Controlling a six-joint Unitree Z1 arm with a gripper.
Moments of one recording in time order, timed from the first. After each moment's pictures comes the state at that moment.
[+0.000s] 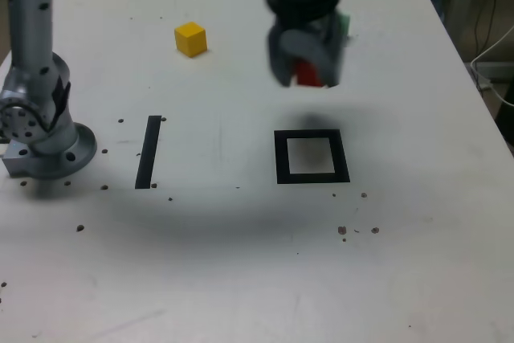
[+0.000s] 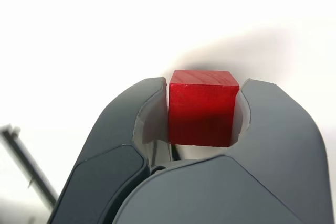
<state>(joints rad) -0.02 1.83 -1.37 1.05 0.24 0.21</state>
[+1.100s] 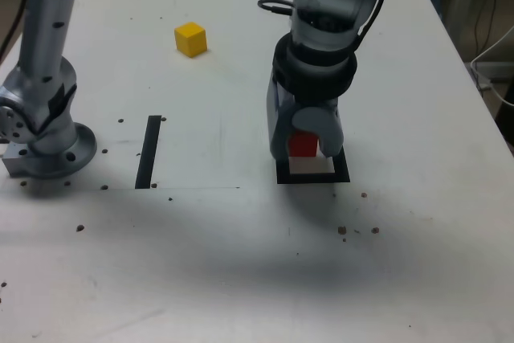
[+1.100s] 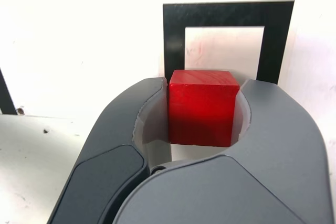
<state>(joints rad) -0.21 2.06 -1.54 1.22 0.15 -0.28</state>
